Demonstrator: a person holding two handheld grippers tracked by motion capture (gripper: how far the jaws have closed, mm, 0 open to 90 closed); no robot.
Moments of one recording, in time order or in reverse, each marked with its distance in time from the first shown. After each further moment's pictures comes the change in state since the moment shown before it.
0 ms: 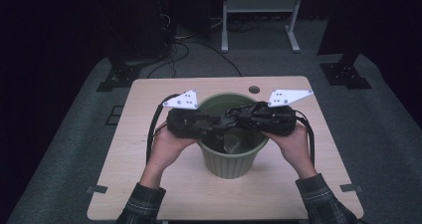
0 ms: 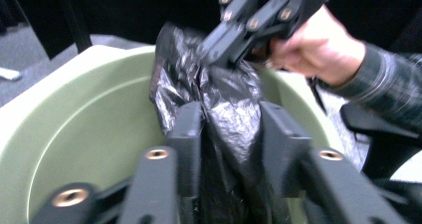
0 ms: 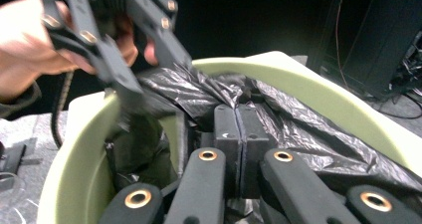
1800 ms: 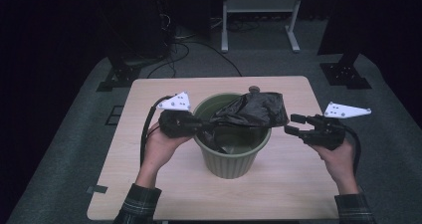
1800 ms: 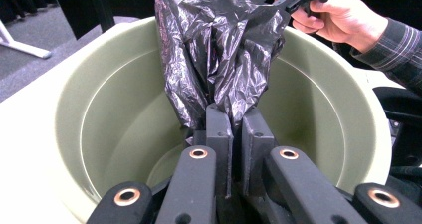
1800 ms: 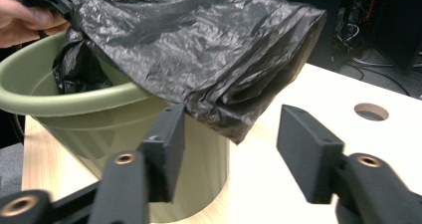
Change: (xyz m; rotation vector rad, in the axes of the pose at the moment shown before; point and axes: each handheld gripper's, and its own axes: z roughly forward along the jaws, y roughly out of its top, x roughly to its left) left arm 0.009 -0.016 -0.016 0.033 0.074 -0.024; right arm -0.046 -0.089 -0.095 -0.059 -0.159 0.159
